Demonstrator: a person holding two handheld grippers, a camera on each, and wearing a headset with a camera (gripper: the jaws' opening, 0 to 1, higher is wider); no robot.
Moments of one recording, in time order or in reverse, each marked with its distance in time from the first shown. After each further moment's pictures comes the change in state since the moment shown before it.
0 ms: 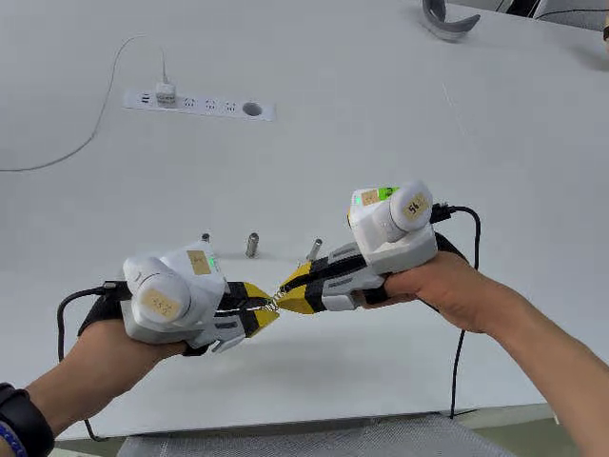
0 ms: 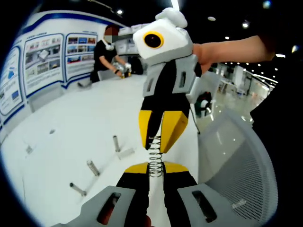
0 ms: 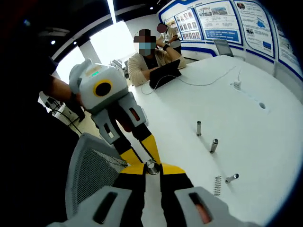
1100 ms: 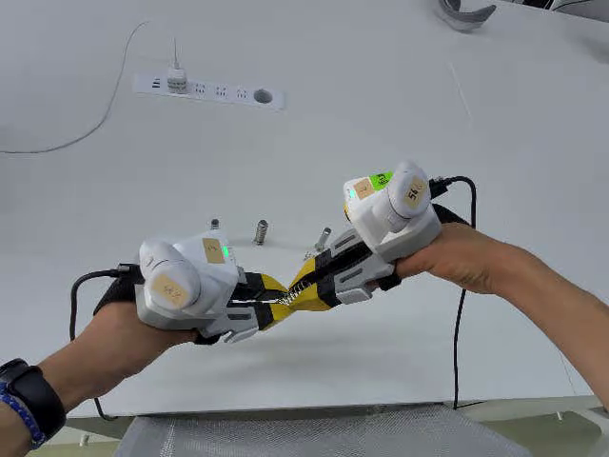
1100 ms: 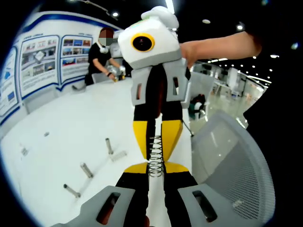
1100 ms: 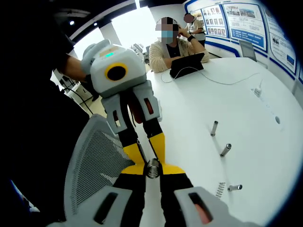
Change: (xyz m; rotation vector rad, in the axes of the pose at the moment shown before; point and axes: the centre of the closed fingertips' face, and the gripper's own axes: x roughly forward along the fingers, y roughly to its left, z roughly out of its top) left arm 0.000 -0.013 0.000 0.004 -0.025 -0.053; right arm 0.009 0.016 -0.011 -0.149 0.116 0.129
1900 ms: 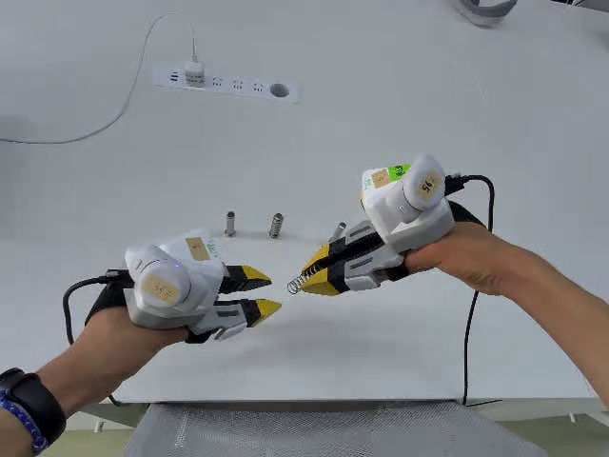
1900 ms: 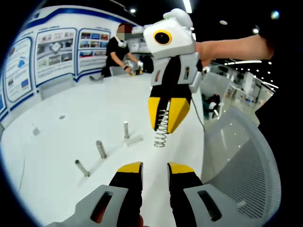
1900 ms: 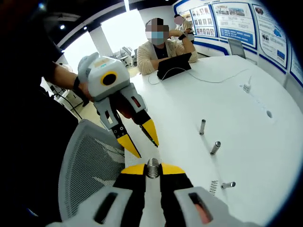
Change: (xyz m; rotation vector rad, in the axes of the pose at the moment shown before) left arm -0.024 0.026 -0.032 -0.088 0.021 0.143; right arm -0.002 -0.025 0.001 0.058 -0.019 -0.098
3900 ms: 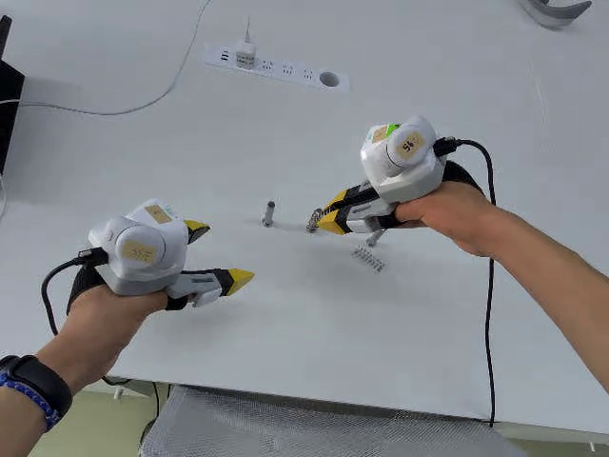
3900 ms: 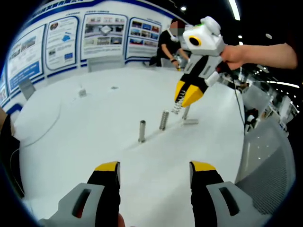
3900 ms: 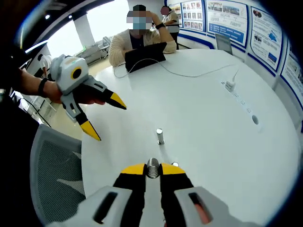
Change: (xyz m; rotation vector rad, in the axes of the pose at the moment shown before) left arm -0.047 0.097 -0.063 -0.252 0.026 0.344; right arm 0.042 -0.103 0.025 -0.014 0.096 -0.180
